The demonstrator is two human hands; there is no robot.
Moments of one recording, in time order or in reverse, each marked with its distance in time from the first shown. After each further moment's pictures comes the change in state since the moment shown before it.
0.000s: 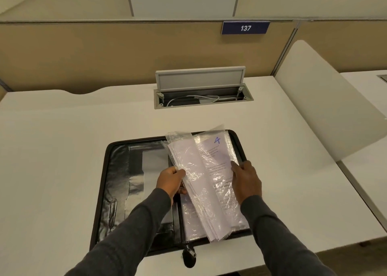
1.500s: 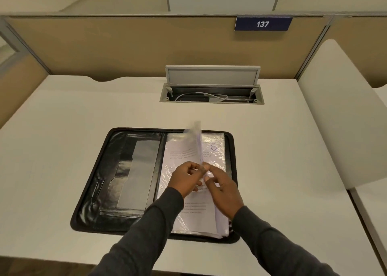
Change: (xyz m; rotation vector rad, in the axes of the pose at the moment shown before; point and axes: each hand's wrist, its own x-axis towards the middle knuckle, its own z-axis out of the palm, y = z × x) left_hand -0.033 0.003 0.123 0.204 0.086 0.156; right_hand 0.012 0.029 -0.048 0.874 -0.604 -0.070
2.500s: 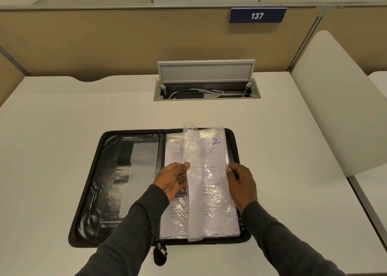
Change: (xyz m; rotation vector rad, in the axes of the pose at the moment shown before) left_hand 0.036 -0.021 -0.055 -0.595 -0.139 -0.306; right_hand 0.013 0.017 0.000 -0.066 0.408 0.256
